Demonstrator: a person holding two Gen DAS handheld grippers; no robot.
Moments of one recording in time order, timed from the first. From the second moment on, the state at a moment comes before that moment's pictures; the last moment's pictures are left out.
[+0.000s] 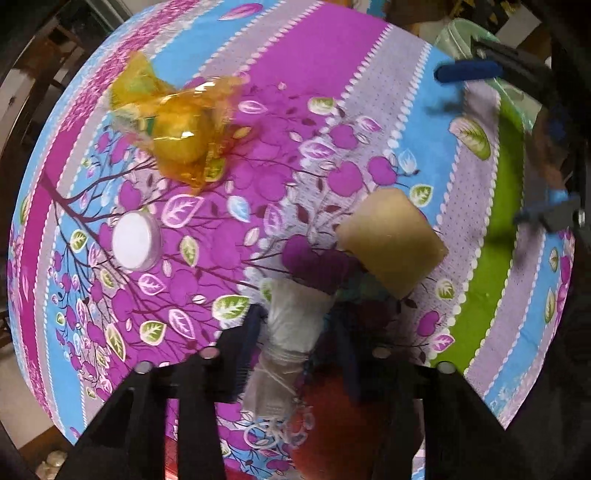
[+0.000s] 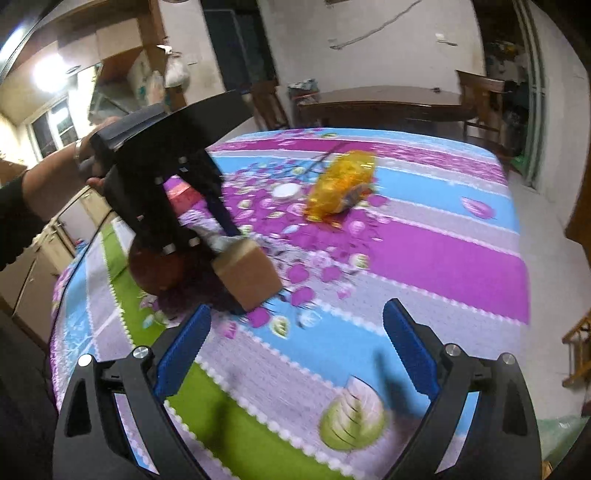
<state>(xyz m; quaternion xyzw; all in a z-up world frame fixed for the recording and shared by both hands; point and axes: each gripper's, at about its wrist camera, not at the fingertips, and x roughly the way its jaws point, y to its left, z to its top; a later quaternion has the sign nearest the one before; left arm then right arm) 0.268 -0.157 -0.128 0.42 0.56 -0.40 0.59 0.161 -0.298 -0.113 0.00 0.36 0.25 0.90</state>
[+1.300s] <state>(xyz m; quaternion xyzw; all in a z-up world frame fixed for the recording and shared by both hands) 0.037 -0.074 0.042 0.16 0.30 -0.35 0.87 0.001 -0.254 -0.026 -0.02 0.21 0.09 0.97</state>
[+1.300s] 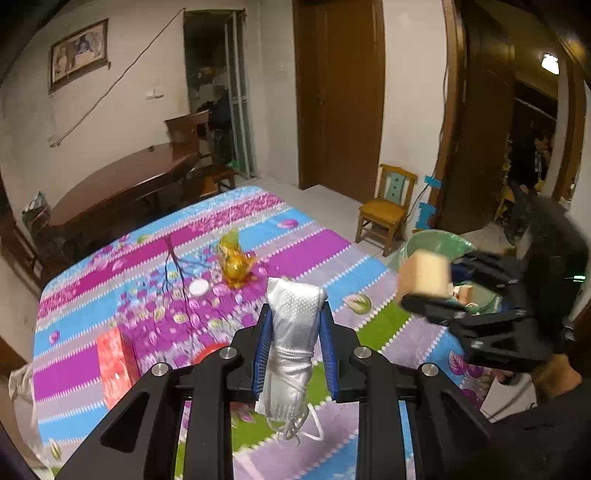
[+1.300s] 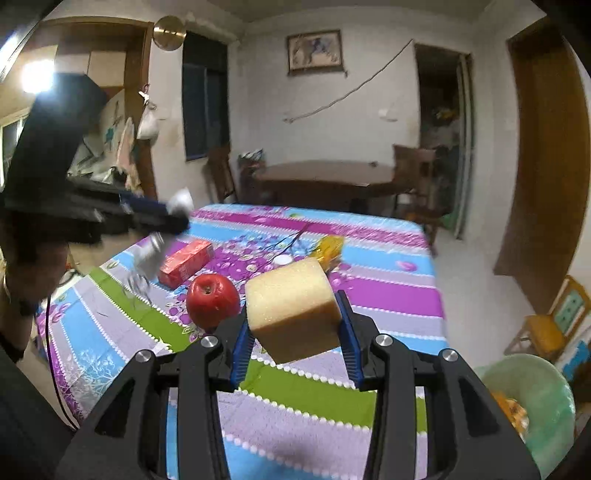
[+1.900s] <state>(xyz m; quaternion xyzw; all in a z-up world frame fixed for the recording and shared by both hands) 0.014 -0.200 -0.031 0.18 0.31 -0.31 0.88 -0.049 -0.307 -0.030 -0.02 0.21 -0.04 0.98</state>
